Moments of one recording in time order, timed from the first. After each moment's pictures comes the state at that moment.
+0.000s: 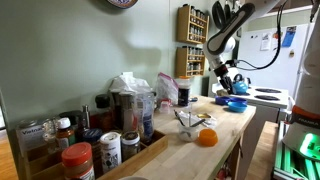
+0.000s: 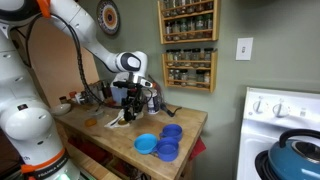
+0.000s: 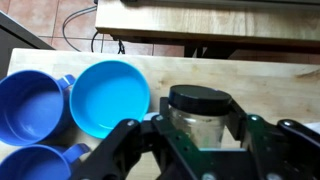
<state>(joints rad) -0.11 -0.07 -0.10 -2.43 -0.18 1.87 -0.20</state>
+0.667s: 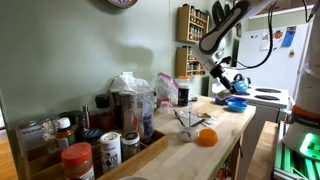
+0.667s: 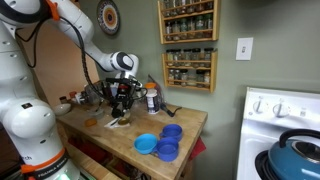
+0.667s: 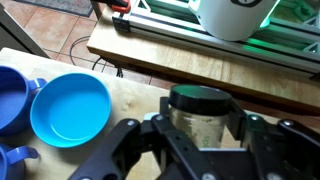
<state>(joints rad) -0.02 -0.03 -0.01 -2.38 -0.19 1.66 -0.25</state>
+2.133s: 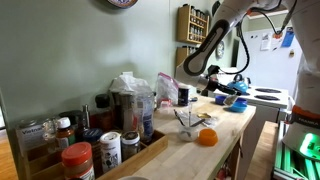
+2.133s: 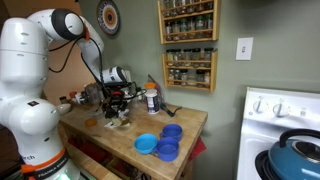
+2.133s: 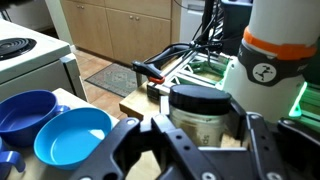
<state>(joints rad) 0.12 0.33 0.12 -2.20 -0.40 1.29 -0.17</state>
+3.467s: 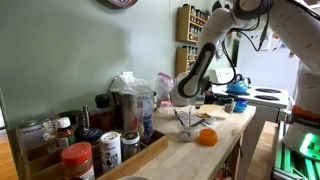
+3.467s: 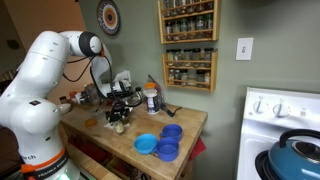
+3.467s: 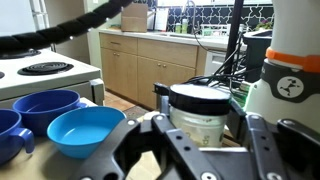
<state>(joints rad) 0.17 0.64 0.16 -2.03 -0.53 1.14 -0.15</state>
